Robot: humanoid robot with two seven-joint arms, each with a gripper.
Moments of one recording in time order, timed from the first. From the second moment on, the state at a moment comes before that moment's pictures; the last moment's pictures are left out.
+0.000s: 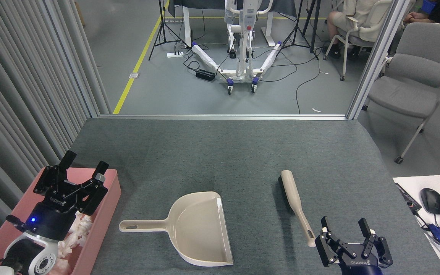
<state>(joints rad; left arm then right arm) -0.11 0.44 -0.03 -1.58 -0.94 -0.38 0.28 0.20 -0.11 -0.02 -1.73 1.28 -0.02 -0.09</state>
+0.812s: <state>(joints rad) -0.12 0.40 0.07 -1.48 -0.89 -0.36 0.29 0.20 -0.10 -0.02 -1.73 1.28 -0.01 -0.09</state>
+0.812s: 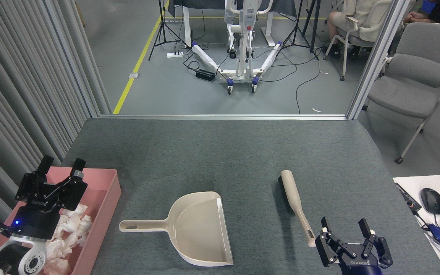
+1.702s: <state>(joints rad) -0.12 0.42 0.08 -1.48 -0.86 -0.31 0.28 0.20 -0.10 -0.02 -1.73 1.28 -0.02 -0.09</state>
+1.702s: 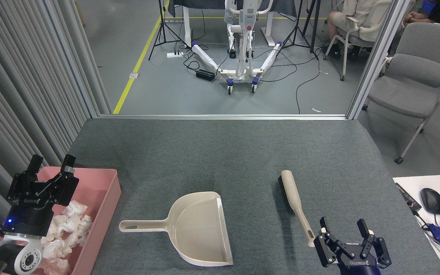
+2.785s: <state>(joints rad) 0.12 0.46 0.05 -1.55 -0.95 -0.52 0.26 0.20 -0.09 -0.02 -1.73 1.28 -0.02 -0.09</state>
